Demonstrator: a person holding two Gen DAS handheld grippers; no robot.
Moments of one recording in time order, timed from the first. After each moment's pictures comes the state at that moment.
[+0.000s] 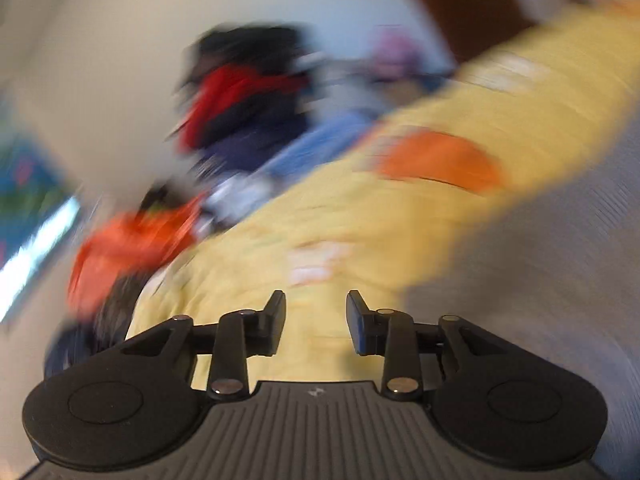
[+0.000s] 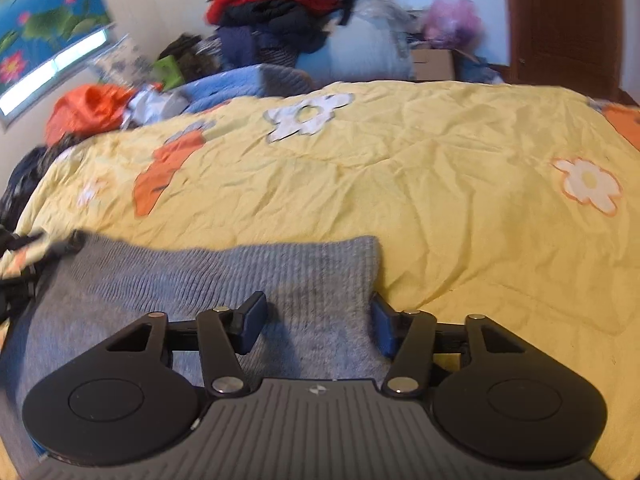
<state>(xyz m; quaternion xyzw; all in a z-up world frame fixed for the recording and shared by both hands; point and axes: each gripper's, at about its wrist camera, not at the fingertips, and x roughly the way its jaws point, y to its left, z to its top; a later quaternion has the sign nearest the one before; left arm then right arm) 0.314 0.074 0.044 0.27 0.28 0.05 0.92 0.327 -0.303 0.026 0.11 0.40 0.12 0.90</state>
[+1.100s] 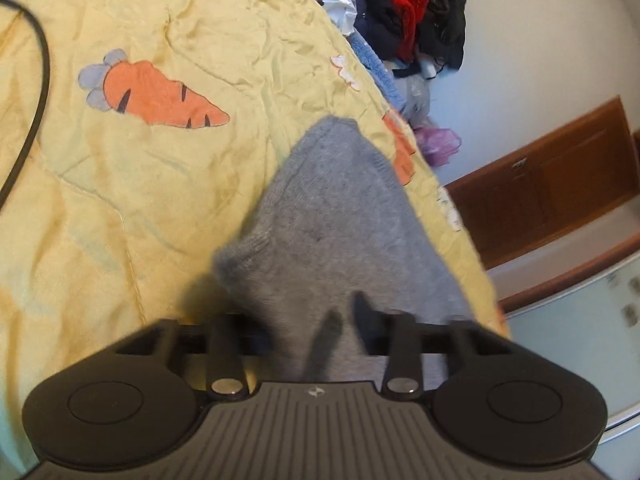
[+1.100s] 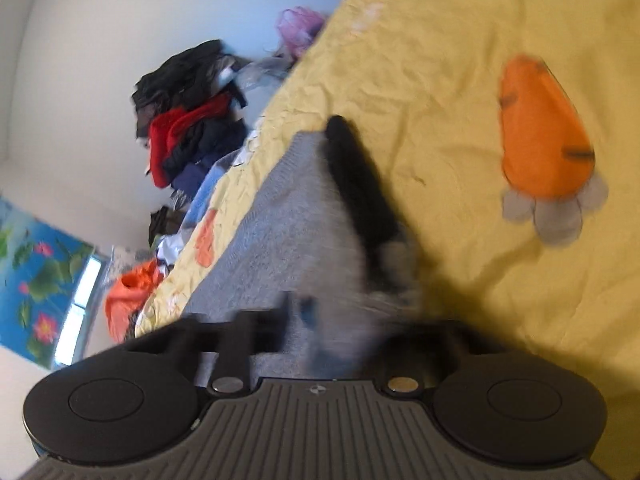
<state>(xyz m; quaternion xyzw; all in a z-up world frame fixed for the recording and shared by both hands) 0.105 0.140 -0.009 -0.41 0.36 -0.02 0.84 0.113 -0.326 -0.034 0.50 0.31 0.03 0.81</state>
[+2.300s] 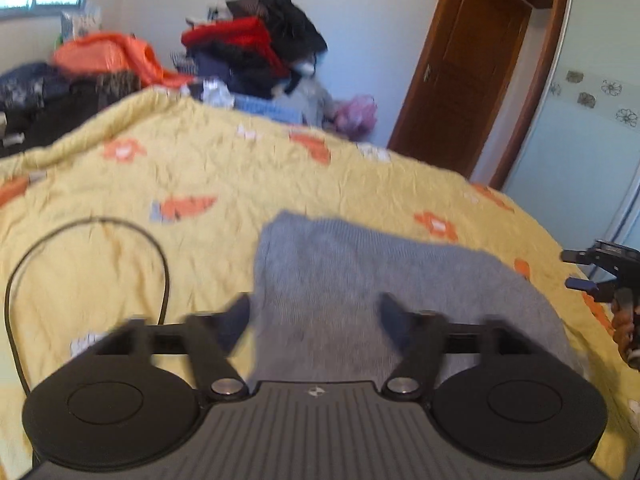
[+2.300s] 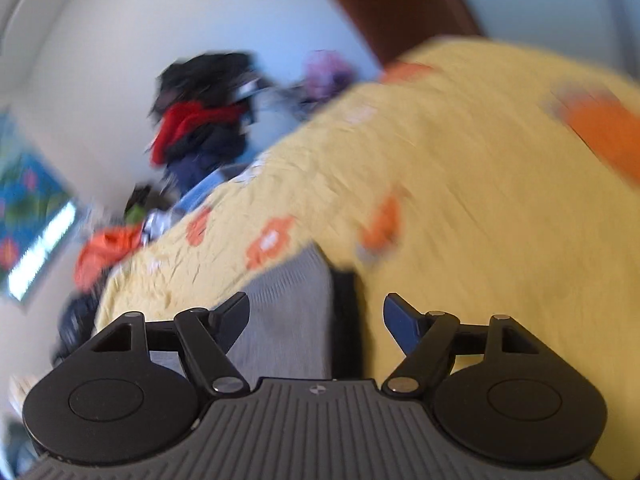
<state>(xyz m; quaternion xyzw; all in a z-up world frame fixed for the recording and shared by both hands) -0.089 0.131 0.084 -0.10 0.28 -0.11 0.95 0.014 -0.362 0.067 0.27 0.30 0.03 0.91</state>
